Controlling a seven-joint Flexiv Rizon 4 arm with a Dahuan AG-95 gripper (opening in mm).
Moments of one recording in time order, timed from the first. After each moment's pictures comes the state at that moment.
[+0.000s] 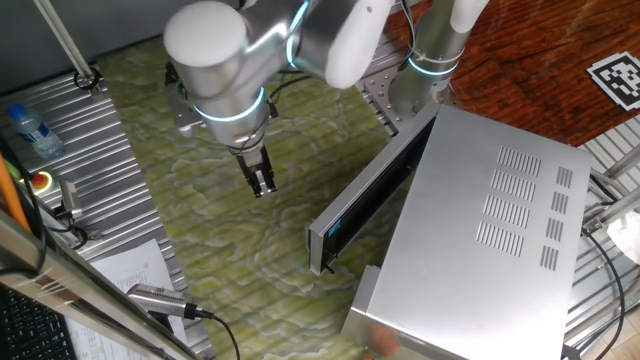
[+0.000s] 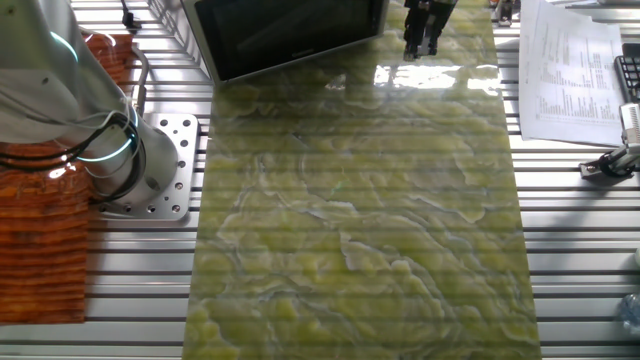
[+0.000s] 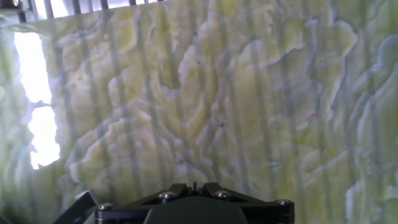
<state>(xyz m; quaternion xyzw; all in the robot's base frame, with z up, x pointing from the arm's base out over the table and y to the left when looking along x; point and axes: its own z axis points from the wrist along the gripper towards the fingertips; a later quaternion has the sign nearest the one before) 0.512 0.137 0.163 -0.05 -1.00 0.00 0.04</state>
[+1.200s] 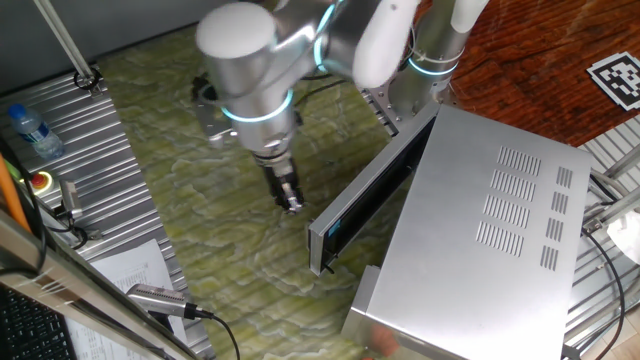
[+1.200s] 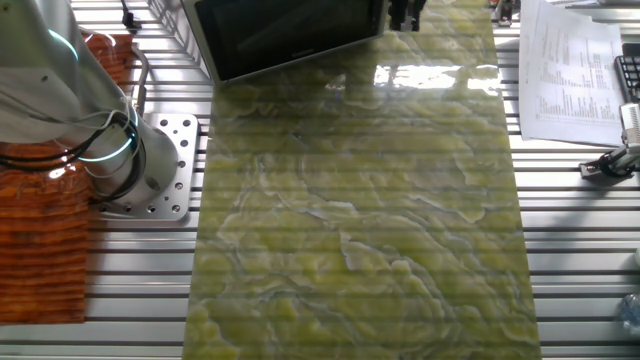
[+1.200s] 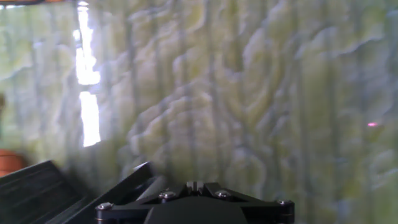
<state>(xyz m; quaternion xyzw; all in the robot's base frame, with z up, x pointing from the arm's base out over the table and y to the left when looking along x) 0.477 0.219 0.165 -0.03 -0.99 -0.09 0.03</state>
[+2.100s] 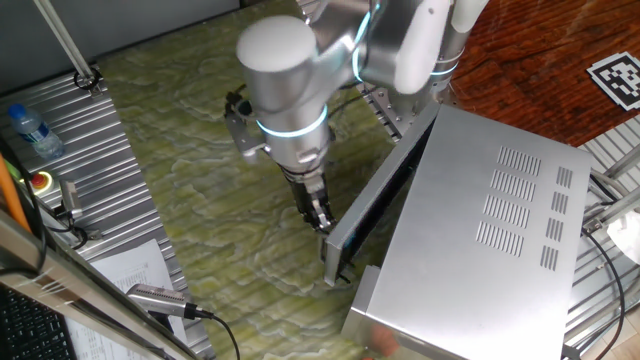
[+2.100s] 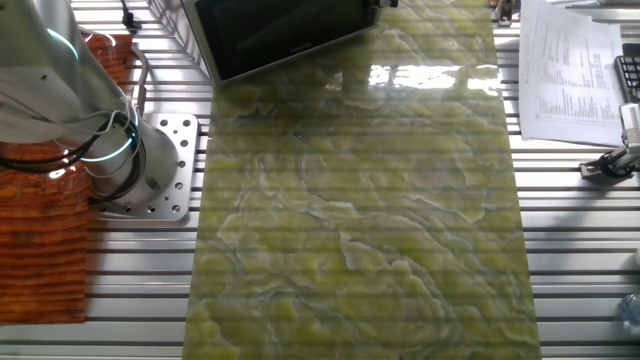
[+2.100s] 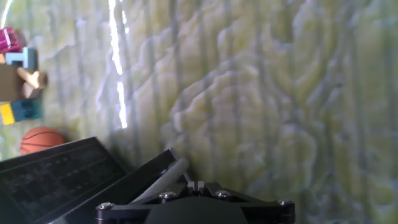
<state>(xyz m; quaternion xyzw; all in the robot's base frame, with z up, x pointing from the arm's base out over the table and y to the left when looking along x) 0.456 0.268 0.159 -0.03 -0.99 -0.11 0.03</state>
